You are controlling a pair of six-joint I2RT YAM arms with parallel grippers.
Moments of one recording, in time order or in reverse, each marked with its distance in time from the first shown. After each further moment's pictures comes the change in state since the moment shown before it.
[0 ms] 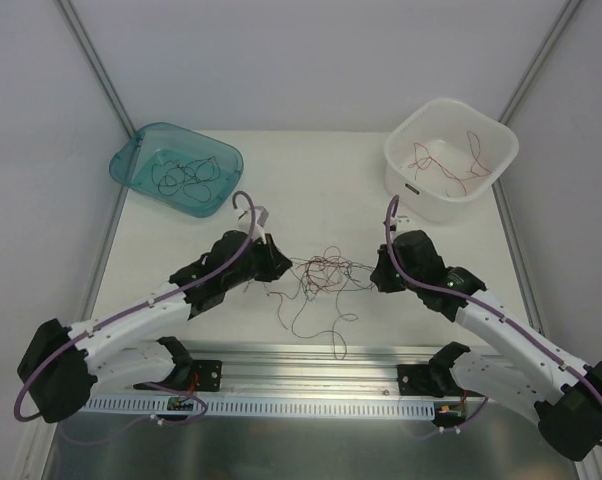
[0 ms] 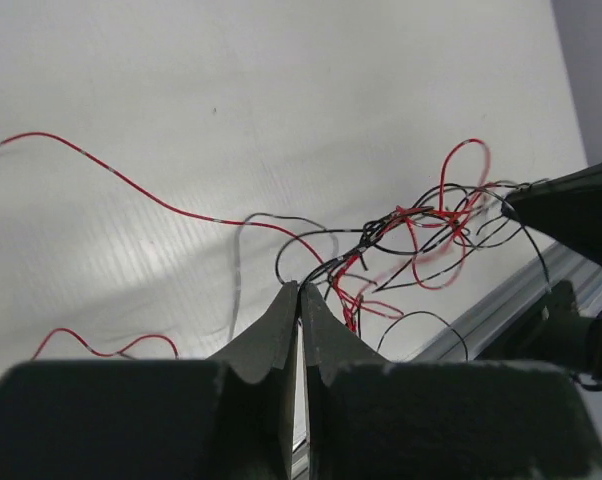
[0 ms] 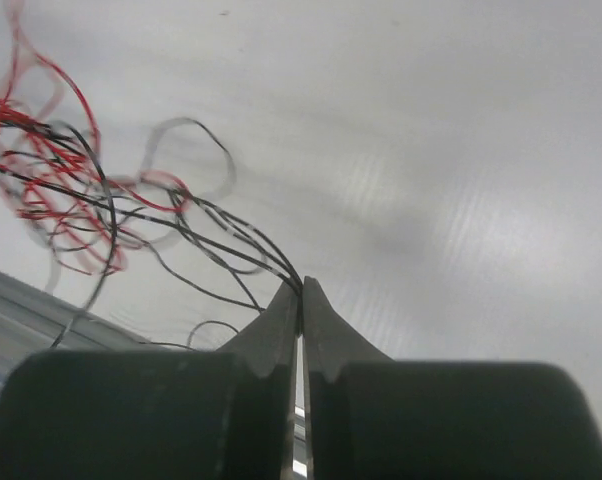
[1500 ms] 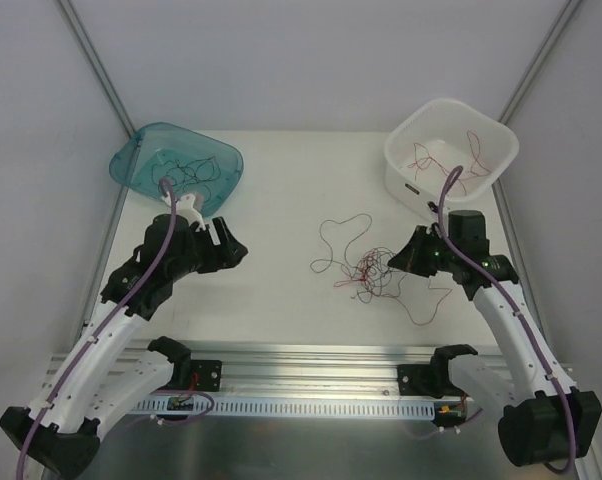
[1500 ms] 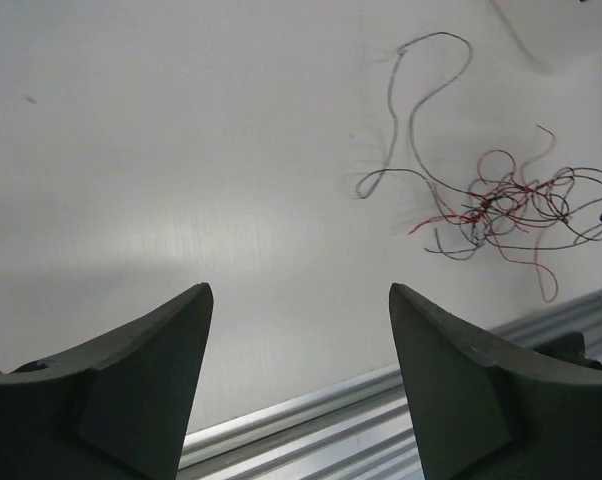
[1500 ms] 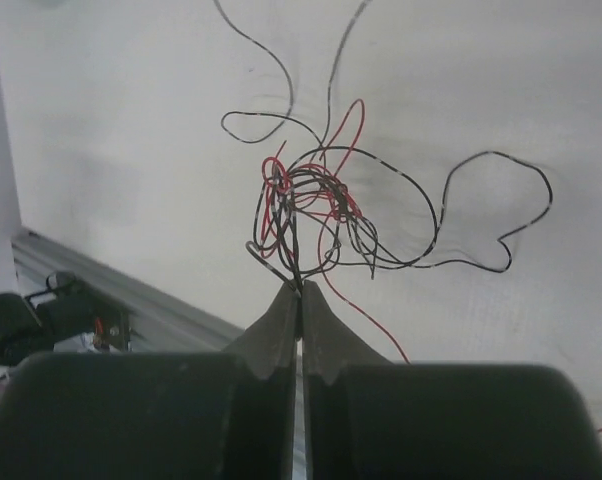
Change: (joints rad) left arm 0.402 -0.380 0.262 -0.690 0.032 0.116; right arm -0.577 0.011 0.095 -0.154 -0.495 -0.005
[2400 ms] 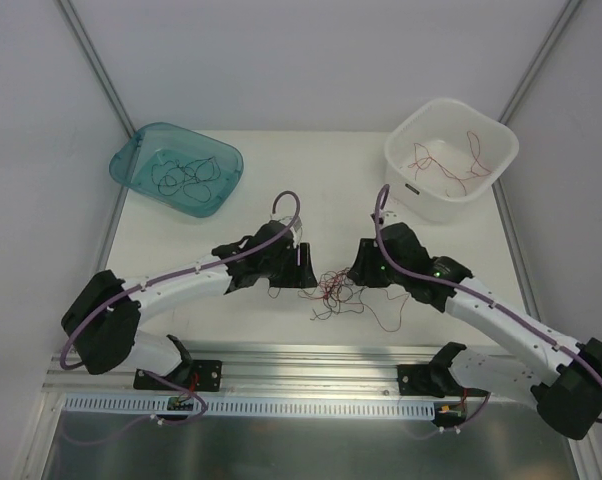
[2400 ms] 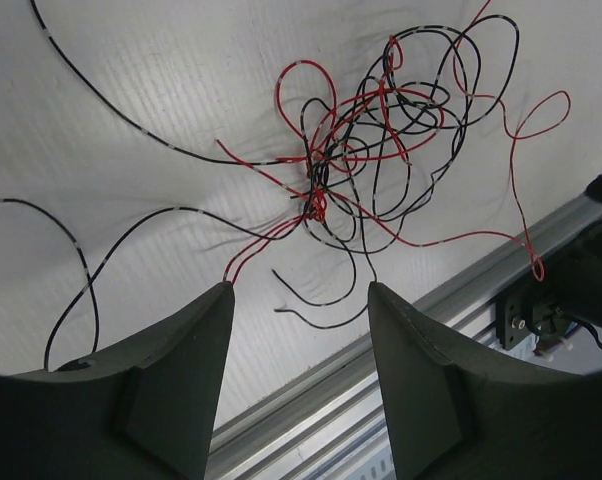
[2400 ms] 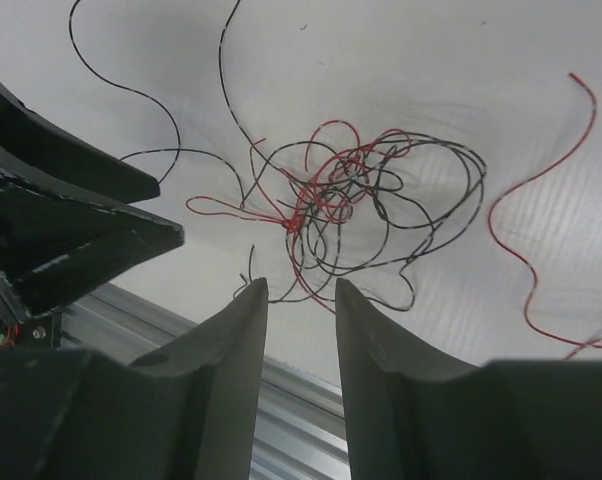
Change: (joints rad) left arm -0.418 0.617 -0.058 0.435 0.103 -0.178; right arm 0.616 0.068 0.014 0.121 0.486 0.179
